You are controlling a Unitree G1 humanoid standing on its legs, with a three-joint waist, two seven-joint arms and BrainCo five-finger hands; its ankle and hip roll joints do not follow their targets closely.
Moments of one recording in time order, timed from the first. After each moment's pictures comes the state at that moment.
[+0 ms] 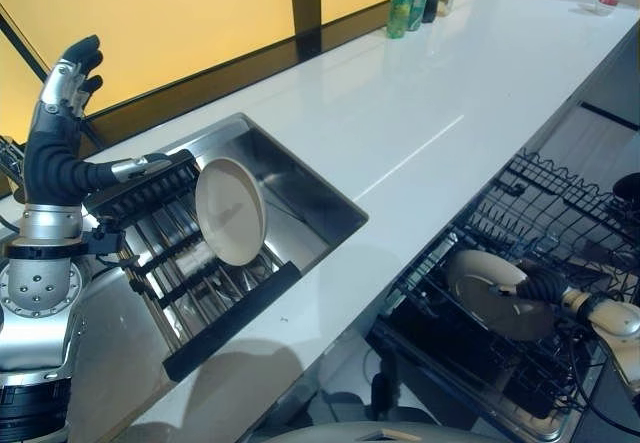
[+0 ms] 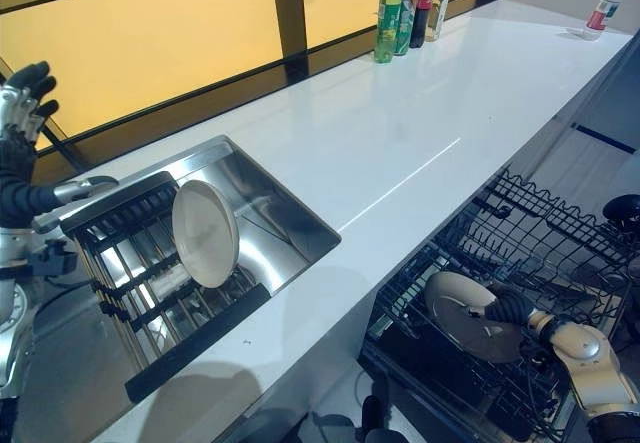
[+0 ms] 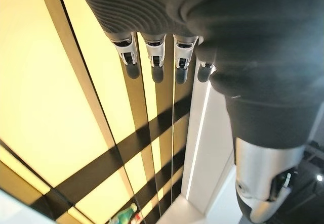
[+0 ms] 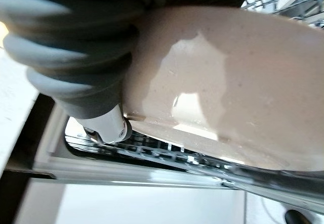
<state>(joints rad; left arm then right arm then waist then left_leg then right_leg) 0.00 0.76 0.28 -0.27 -0.25 -0.36 0.07 0.07 -0.82 -0.02 0.36 0.04 -0.09 0.54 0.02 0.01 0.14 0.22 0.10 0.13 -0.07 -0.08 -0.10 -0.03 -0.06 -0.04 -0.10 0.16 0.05</state>
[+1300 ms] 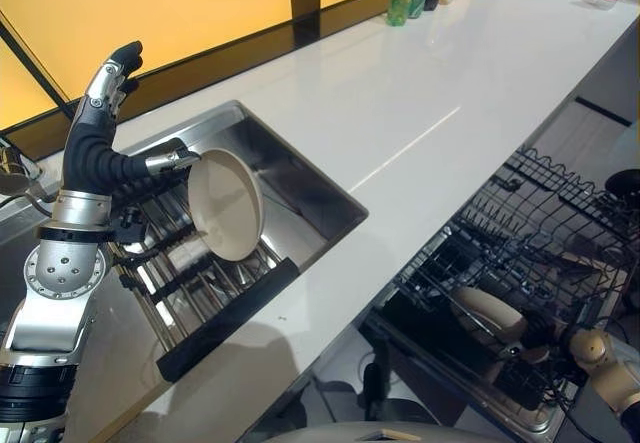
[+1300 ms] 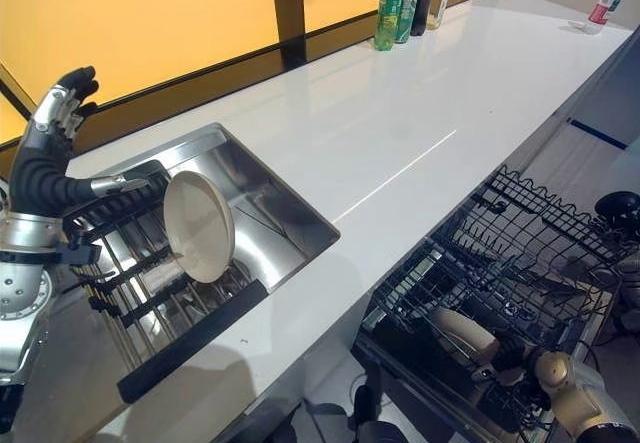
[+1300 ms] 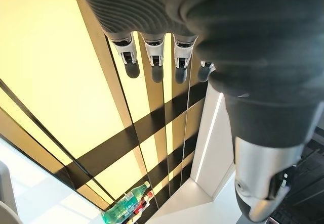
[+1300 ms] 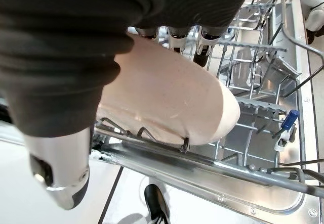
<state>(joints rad) -0.06 0.81 0.18 -0.25 -0.24 -0.31 0.12 0.12 -0.83 0.10 0.37 -0.33 0.10 0.38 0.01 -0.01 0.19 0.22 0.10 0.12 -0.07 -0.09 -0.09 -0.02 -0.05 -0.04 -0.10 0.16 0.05</state>
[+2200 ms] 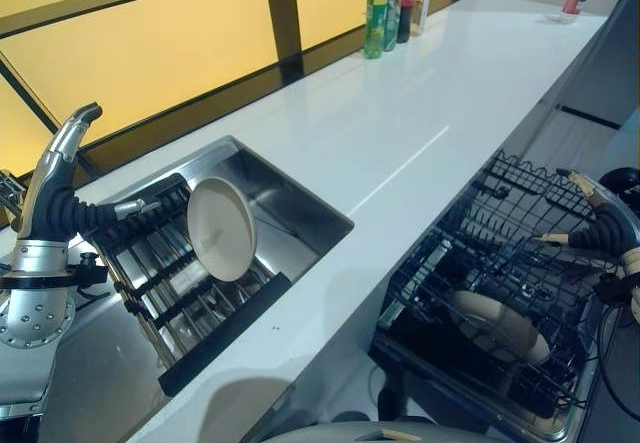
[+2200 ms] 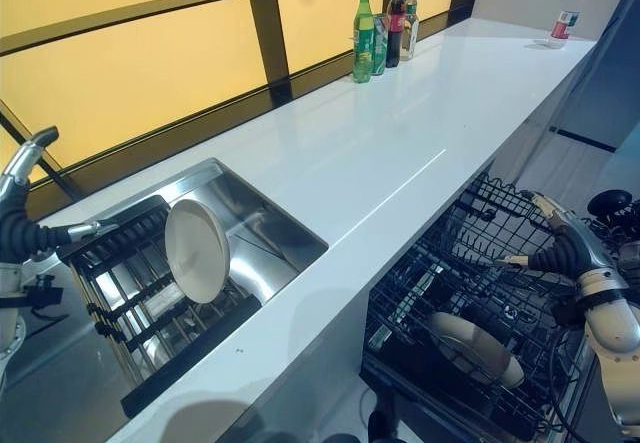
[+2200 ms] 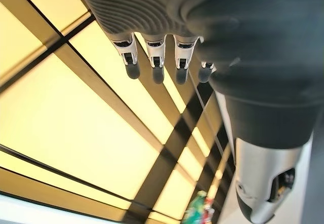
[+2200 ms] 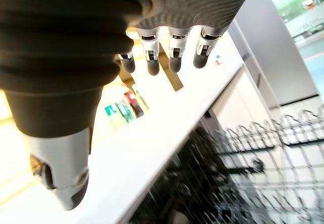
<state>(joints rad) 0.18 0.80 0.37 -0.12 0.22 -0.35 0.21 0.21 -0.84 -0.34 -0.20 -0.20 0.01 0.05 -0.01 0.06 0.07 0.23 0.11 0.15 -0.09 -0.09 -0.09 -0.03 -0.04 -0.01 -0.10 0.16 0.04</state>
